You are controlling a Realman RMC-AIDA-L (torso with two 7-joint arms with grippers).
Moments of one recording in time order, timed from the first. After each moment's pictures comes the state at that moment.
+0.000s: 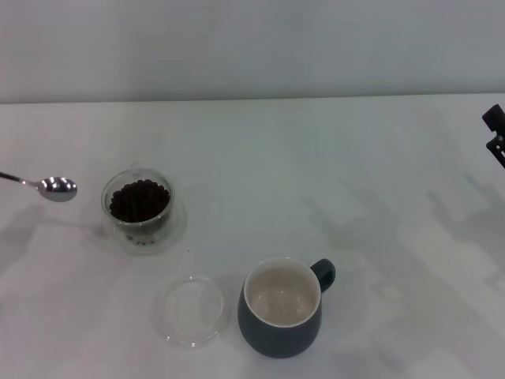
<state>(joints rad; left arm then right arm) -0.27 -1.95 0.83 0.22 0.99 1.55 -1.70 0.29 2.00 -1.74 -0.04 0.04 -1.71 0.32</state>
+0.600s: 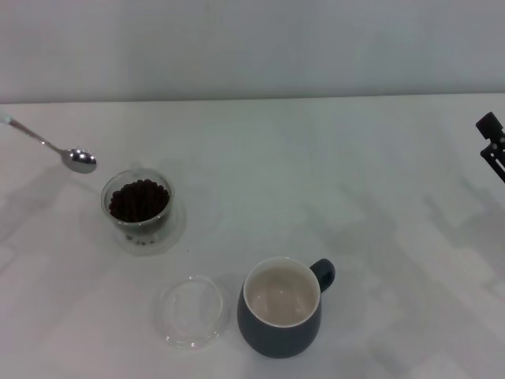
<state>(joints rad) -0.46 -1.85 0.83 0.30 1.21 1.36 -1.83 0.28 2.01 -1.75 -0.04 0.04 -1.72 0.32</state>
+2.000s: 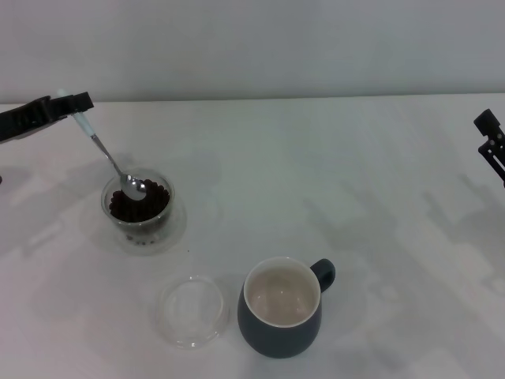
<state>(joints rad) -0.65 -1.88 0.84 0.38 1.61 1.17 -1.90 0.29 2.01 -1.75 -0.04 0.05 -1.70 0.32</state>
